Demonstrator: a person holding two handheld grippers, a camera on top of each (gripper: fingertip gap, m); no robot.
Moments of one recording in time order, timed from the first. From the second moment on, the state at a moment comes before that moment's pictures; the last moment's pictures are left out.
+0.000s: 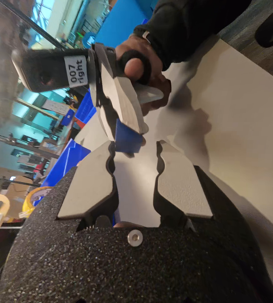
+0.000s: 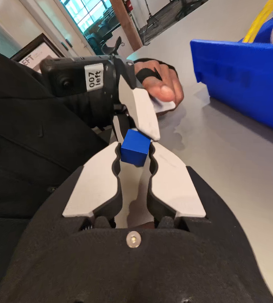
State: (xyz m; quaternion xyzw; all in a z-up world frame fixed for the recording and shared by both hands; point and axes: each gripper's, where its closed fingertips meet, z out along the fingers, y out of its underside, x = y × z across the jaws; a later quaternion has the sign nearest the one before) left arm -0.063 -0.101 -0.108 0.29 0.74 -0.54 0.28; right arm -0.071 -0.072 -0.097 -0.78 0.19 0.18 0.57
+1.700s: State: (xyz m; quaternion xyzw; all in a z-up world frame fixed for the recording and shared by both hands) left arm -0.038 -0.103 -0.091 -0.07 0.78 -0.61 -0.08; right arm -0.030 -0.090 -0.100 -0.82 0.10 -0.12 0.55
